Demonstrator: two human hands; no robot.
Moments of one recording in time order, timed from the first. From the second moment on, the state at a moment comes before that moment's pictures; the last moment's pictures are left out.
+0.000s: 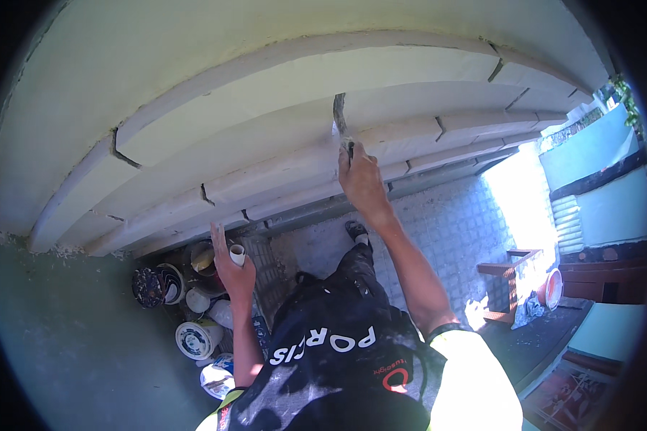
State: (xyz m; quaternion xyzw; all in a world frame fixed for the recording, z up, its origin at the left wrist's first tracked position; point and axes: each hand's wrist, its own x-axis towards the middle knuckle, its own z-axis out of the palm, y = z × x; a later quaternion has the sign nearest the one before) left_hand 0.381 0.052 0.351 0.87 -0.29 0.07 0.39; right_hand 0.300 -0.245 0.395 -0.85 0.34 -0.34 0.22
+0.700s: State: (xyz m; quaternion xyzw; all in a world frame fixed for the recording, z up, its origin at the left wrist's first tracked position) left_hand 0.369 0.084 0.337 0.88 -0.21 0.03 0.42; right_hand 0.286 -0.256 0.397 -0.89 0.31 -0.18 0.26
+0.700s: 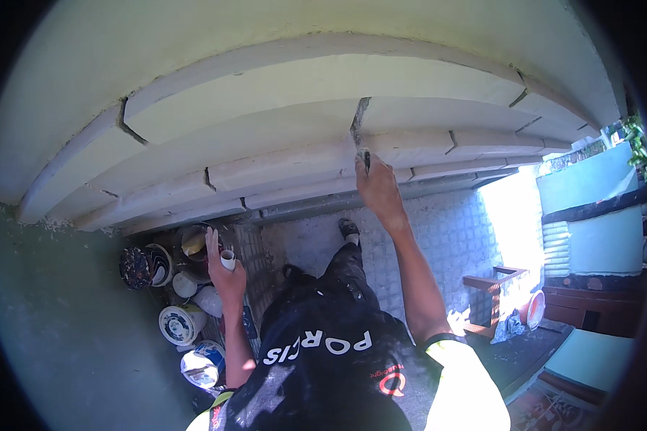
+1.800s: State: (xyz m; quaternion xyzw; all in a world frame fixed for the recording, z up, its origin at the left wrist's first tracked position) left_hand 0.377 -0.036 0.355 0.85 -0.24 0.15 0.44; right_hand 0.261 -0.296 0.429 -0.90 0.30 -0.28 0.13
